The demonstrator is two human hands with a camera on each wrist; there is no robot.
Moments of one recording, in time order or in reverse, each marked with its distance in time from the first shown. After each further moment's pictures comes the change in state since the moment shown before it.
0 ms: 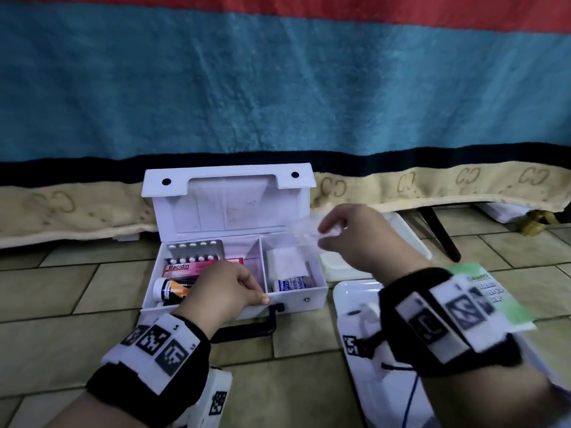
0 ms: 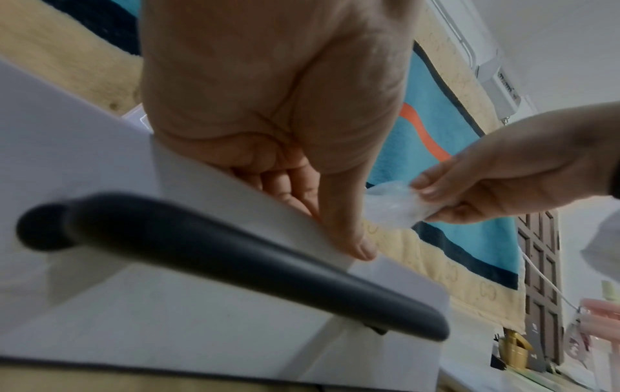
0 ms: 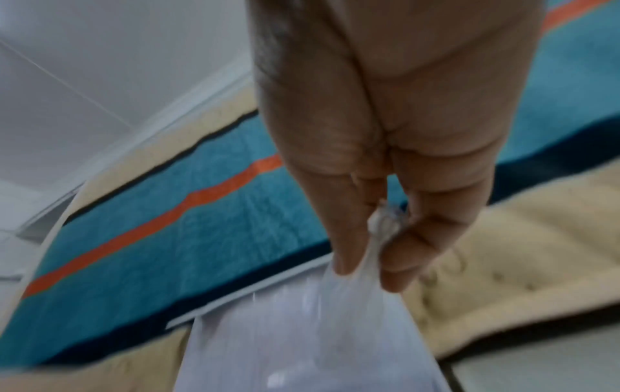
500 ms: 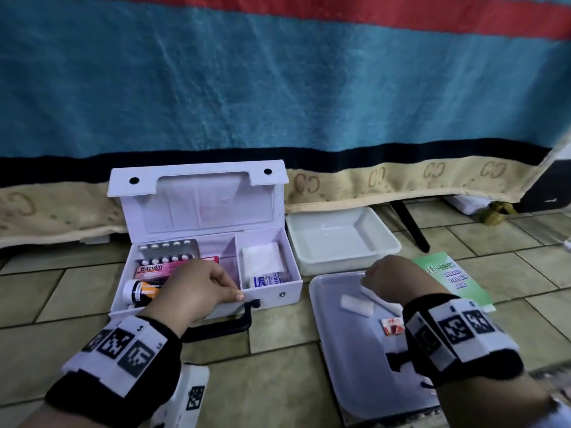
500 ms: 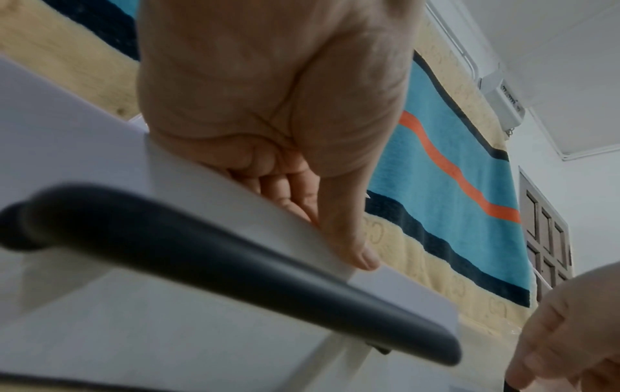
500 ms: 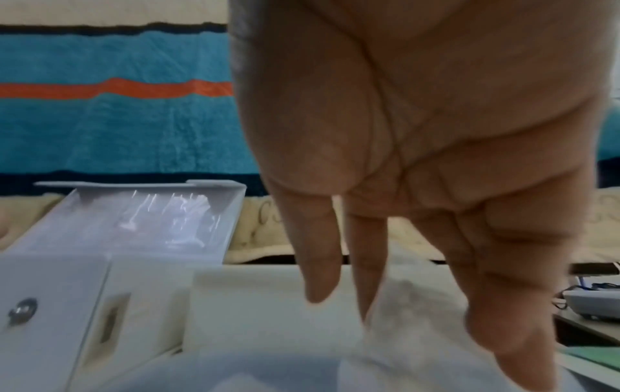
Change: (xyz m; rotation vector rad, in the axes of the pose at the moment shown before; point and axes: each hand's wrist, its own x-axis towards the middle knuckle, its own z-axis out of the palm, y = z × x) left_hand -0.001 0.003 -0.001 0.032 0.002 -0.014; right_hand -0.011 0.110 -0.014 -0.604 -0.224 0.338
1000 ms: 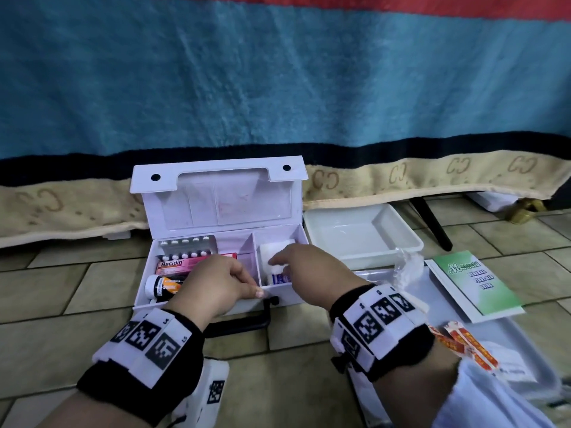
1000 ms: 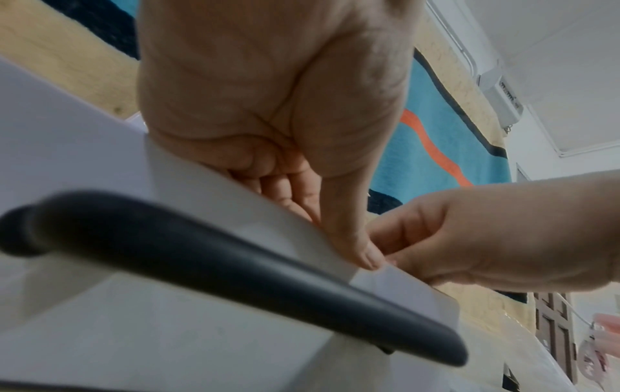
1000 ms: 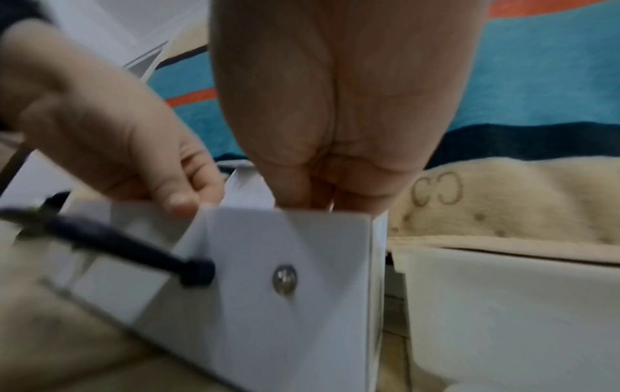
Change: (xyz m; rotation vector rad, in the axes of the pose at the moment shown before) left_hand 0.003 -0.002 -0.002 -0.005 -0.020 0.000; right_hand -0.015 -0.119 0.017 0.090 0.049 -0.654
